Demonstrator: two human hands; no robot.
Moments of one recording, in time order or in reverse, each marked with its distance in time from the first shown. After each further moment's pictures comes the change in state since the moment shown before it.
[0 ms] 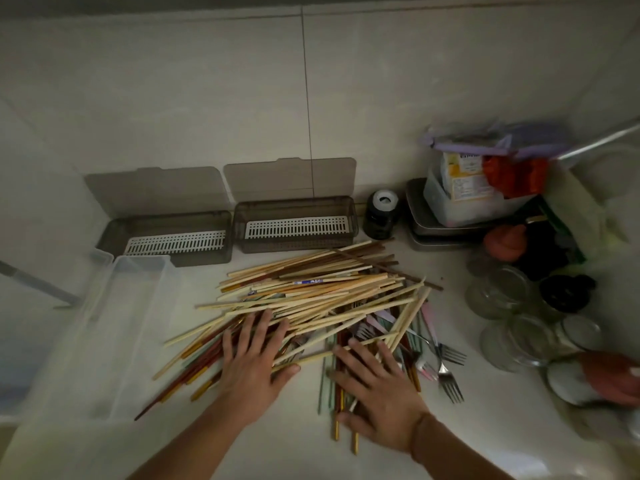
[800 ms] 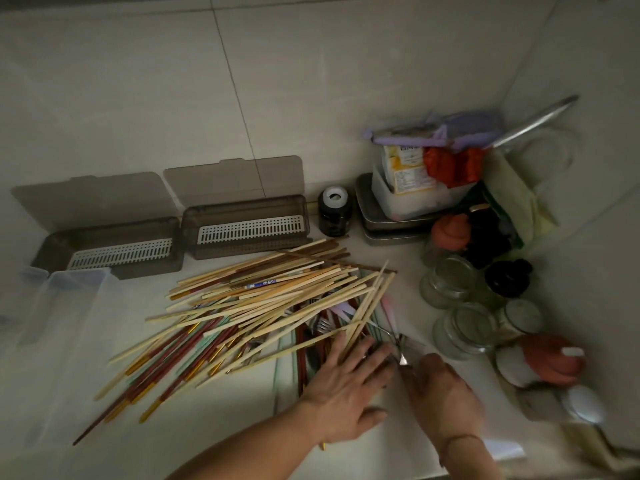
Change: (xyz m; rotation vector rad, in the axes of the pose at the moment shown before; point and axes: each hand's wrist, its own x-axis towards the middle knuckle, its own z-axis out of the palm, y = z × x) left_hand 0.029 0.198 -0.008 0.141 -0.089 0.716; right_hand -0.085 0.060 -0.037 0.380 0.041 1.201
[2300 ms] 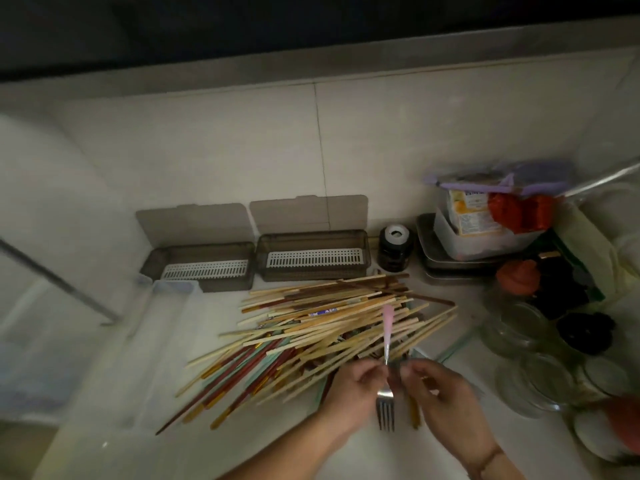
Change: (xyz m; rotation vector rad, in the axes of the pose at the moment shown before) left_hand -0.040 -0.030 -0.066 -1.507 0.319 -0.835; right_hand -0.019 -0.094 -0.034 0.663 -0.177 -0.394
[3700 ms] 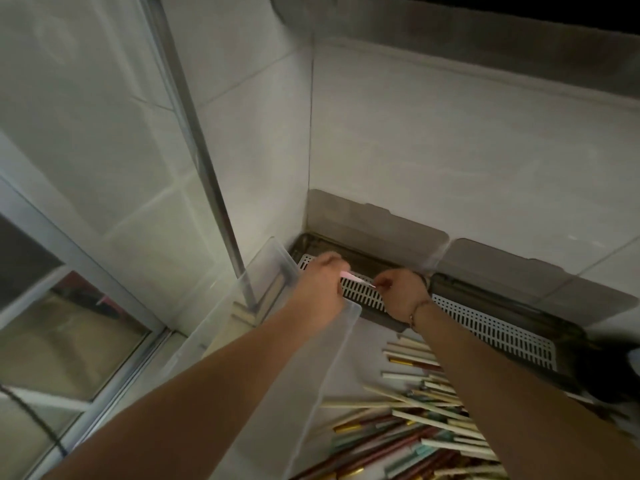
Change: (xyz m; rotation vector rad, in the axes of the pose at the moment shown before) left_hand 0.079 -0.003 -0.393 0.684 0.554 0.216; right_hand 0.247 -0.191 0.338 -0.681 -0.443 -0.240
